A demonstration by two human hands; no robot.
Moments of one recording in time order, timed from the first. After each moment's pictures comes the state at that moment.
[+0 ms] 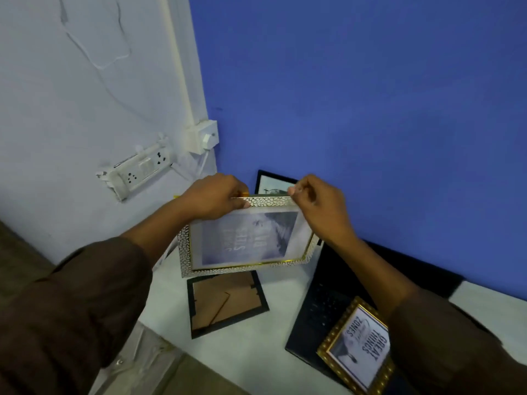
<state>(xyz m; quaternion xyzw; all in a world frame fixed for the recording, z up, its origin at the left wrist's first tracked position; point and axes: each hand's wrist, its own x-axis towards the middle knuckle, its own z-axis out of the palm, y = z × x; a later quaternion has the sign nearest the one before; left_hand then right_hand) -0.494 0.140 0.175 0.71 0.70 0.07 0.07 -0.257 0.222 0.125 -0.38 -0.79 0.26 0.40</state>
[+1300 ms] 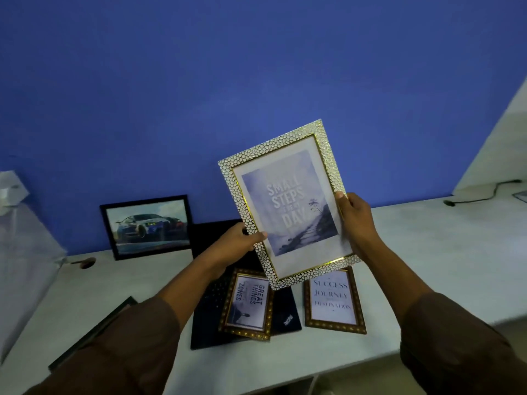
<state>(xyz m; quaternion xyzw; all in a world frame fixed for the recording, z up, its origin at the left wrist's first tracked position) -0.171 0.096 0.117 0.64 0.50 0.24 0.53 0.114 0.087 0.106 -0.68 -0.43 0.24 0.55</state>
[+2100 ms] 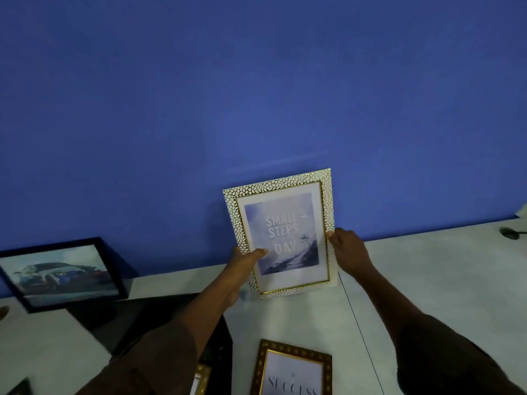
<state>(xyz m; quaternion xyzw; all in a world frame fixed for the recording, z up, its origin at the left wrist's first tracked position) 0.106 0.368 -0.007 0.38 0.64 0.30 0.60 0.375 0.380 -0.059 -0.75 -0.56 0.23 0.26</state>
